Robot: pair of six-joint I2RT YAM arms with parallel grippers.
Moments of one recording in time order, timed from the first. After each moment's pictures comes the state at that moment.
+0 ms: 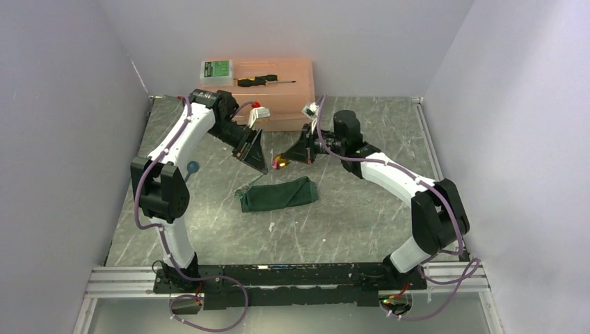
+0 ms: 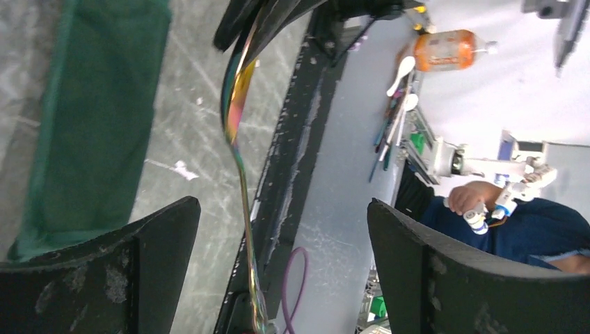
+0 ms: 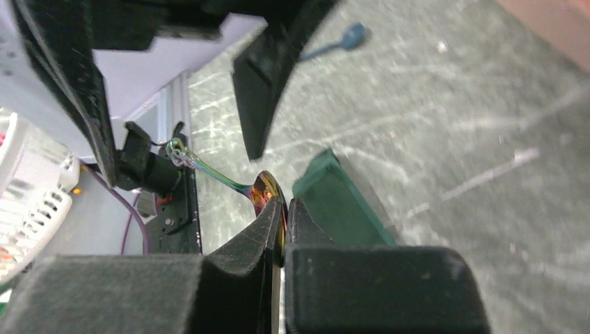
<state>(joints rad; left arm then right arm) -0.29 1.87 1.80 -1.54 1.10 0.54 0.51 1.58 1.09 0.26 -0.91 0.29</state>
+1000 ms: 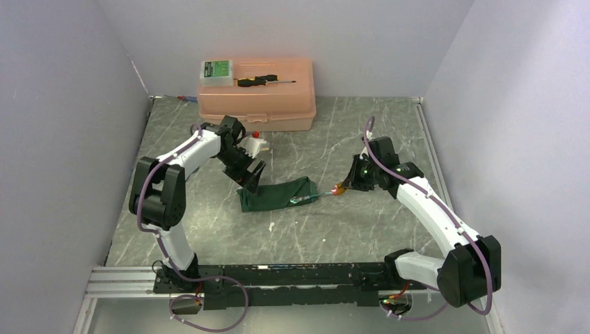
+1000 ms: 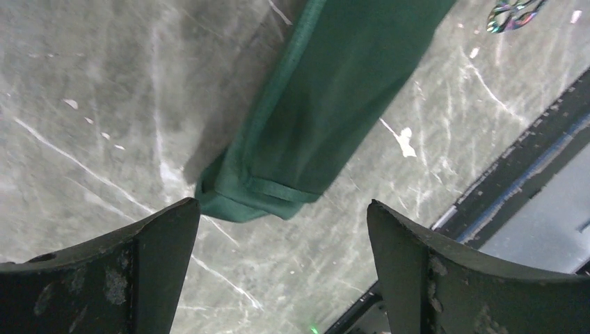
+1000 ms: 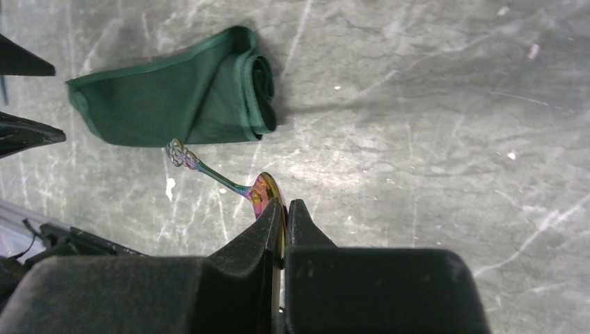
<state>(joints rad) -0.32 1.79 1.33 -0.97 0.48 0.39 0.33 1.17 0.89 -0.61 -0.21 0.50</state>
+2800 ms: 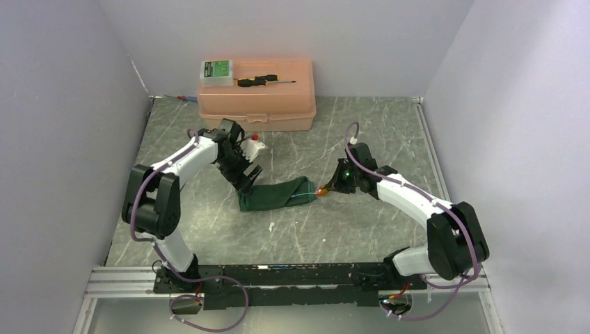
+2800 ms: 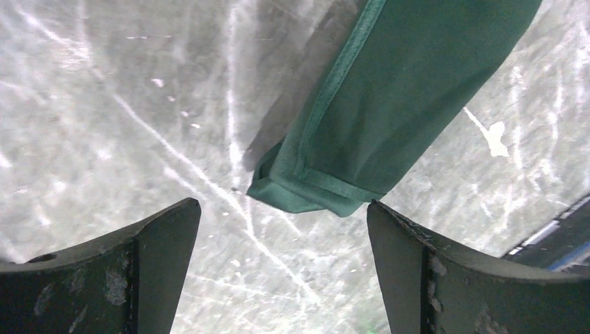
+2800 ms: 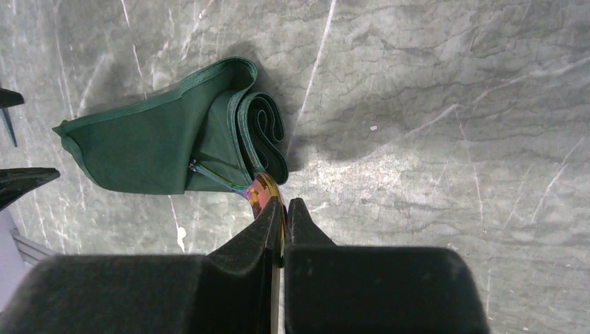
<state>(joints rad) -0.33 1.73 1.24 -0.84 0.31 0.46 0.43 1.36 0.79 -0.31 -0.13 0.69</state>
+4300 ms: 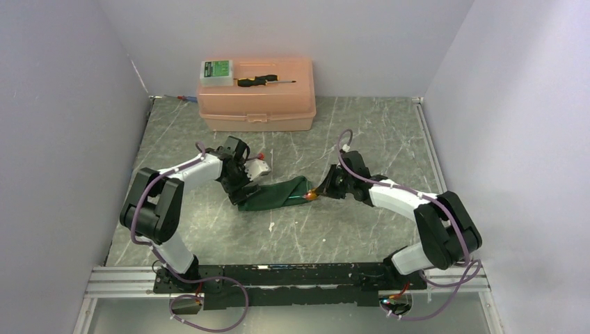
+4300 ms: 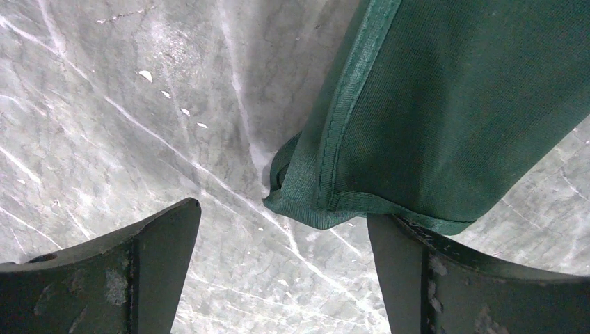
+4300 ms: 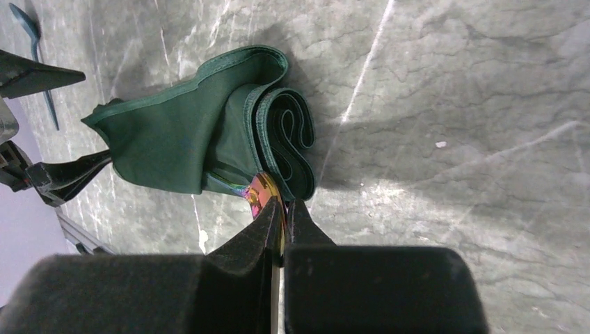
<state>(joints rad) -0.39 1.68 1.00 -0.59 0.08 0.67 0.48 1.43 0.67 -0.04 -0.22 0.78</state>
